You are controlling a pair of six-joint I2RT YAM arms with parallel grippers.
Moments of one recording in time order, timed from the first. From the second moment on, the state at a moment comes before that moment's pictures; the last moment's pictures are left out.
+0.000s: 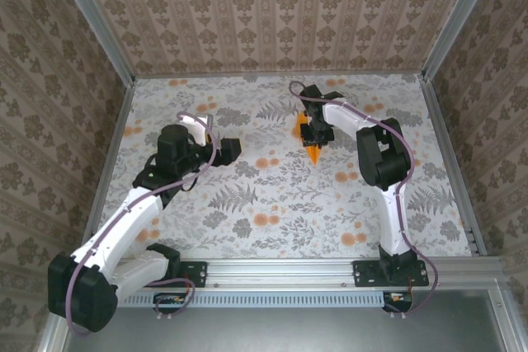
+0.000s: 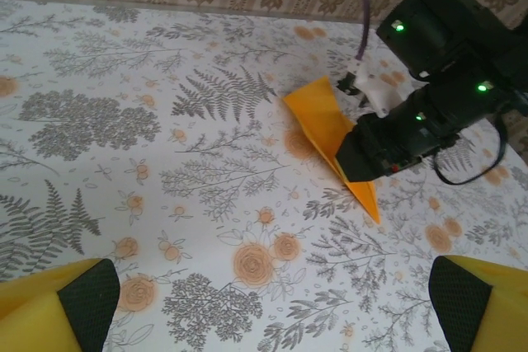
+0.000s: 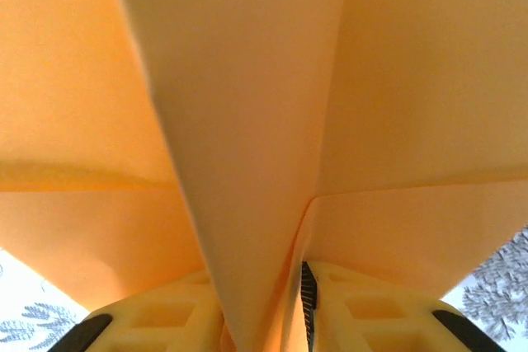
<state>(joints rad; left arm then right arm) -0.42 1.01 0.73 -0.16 0.26 -0.30 0.35 2.22 1.75 -0.93 0.01 0.32</state>
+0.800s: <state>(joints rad) -0.15 0.96 0.62 -0.05 -0.02 -0.24 0.25 1.18 0.89 -0.48 0.31 0.25</state>
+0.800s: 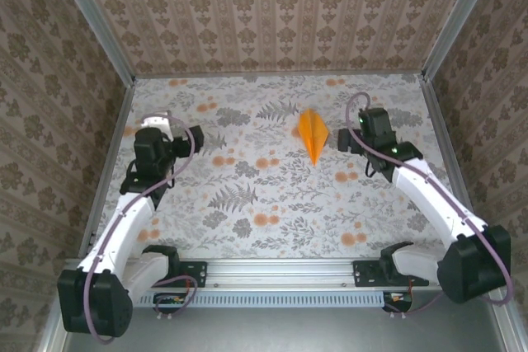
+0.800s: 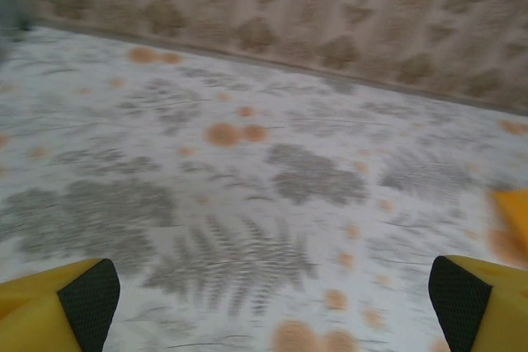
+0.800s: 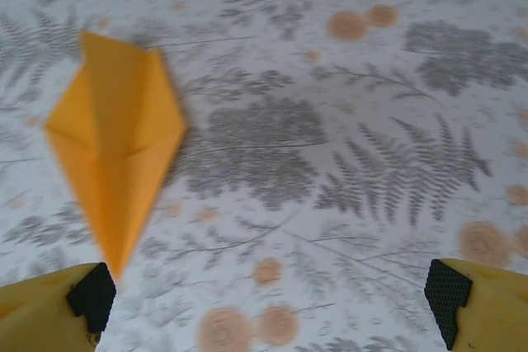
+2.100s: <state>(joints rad) 0.00 1.54 0.40 0.78 0.04 0.10 0.03 1.53 0.39 0.75 0.17 0.06</state>
